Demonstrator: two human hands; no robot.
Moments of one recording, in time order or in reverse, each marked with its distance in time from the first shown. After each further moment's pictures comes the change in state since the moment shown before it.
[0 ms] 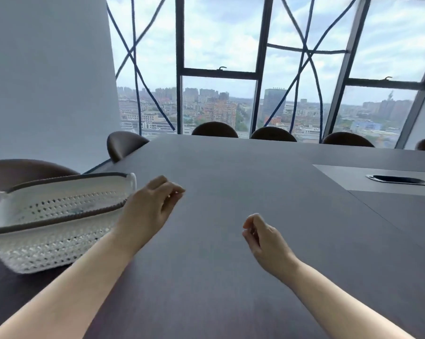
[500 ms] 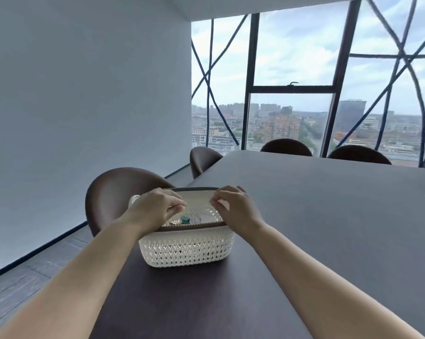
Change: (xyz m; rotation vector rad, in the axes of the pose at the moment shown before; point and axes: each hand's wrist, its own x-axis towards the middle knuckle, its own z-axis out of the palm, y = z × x) left_hand -0.044 -0.139 -0.143 0.319 -0.363 -0.406; right_hand 0.121 -0.208 0.128 0.117 0.019 -0.392
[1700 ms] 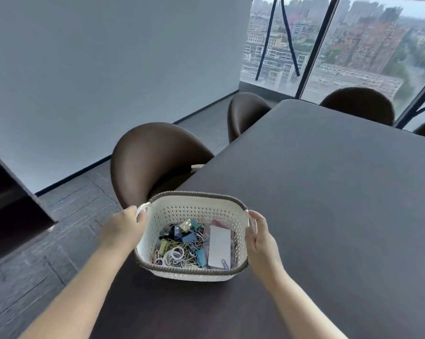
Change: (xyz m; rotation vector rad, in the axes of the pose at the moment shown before) left_hand 0.022 -0.050 0.006 0.040 -0.104 -0.919; right_hand 0.040 0.050 0.004 0.337 -0.373 0.555
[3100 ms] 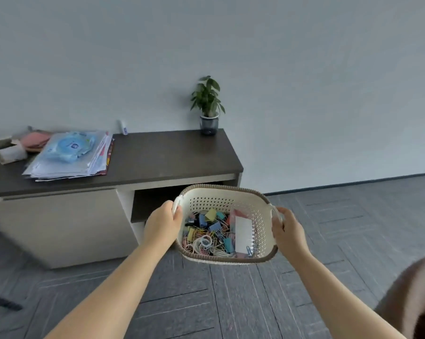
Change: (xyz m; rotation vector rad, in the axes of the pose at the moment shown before) left_hand 0.165 -0.544 -0.324 -0.221 0.343 -0.505; right_hand 0.086 -0.478 0.555 -0.078 -0.497 -0.328
